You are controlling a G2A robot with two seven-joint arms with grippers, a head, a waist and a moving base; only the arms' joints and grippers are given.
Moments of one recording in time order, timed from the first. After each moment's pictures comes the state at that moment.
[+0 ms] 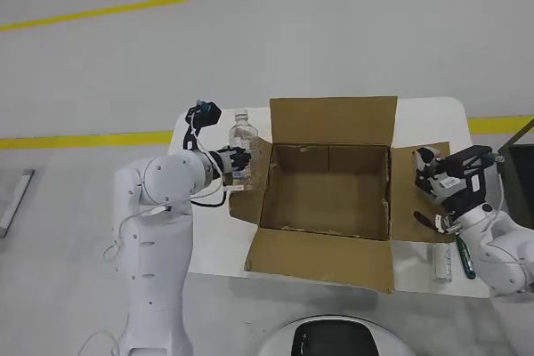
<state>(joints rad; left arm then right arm) 0.68 -1.44 -1.41 -1.63 0.96 0.13 -1.39 -1.40 -1.18 1.61 -1.87 -1.04 -0.24 0.21</state>
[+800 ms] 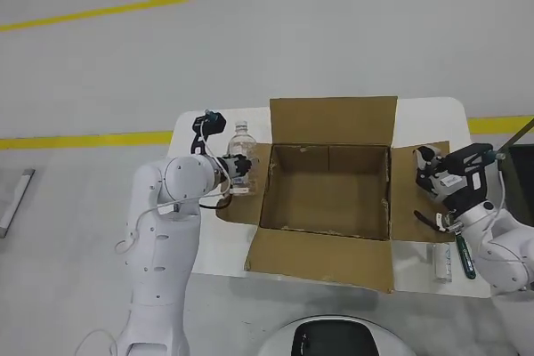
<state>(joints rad) 0.67 -1.42 -1.34 -1.52 1.01 0.16 -1.34 -1.40 -1.17 1.62 -1.88 -1.02 -0.24 0.24</state>
